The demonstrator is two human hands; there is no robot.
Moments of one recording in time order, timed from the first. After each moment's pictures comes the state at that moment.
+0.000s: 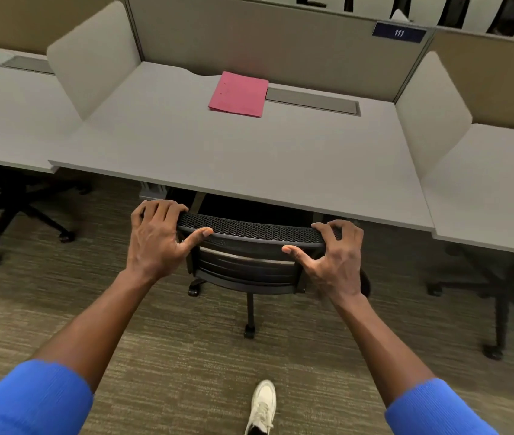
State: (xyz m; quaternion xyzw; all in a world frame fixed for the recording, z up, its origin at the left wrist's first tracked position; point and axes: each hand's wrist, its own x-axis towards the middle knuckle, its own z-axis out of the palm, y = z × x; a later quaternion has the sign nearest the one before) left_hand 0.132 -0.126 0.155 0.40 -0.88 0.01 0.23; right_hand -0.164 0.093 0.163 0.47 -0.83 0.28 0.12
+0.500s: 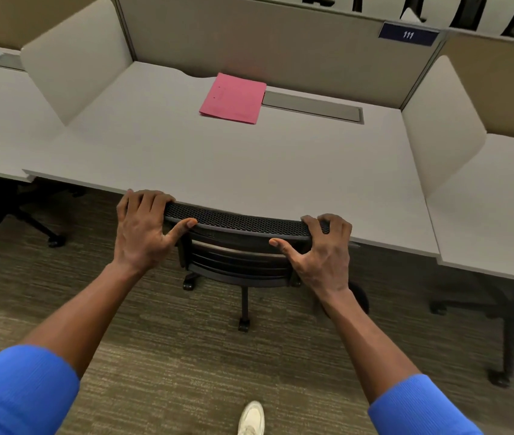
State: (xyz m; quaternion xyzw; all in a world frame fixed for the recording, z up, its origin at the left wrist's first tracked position) left_hand 0.060 -0.202 0.141 0.42 -0.87 0.04 0.26; right_hand -0.242 0.013 0.153 0.48 -0.83 0.27 0.12
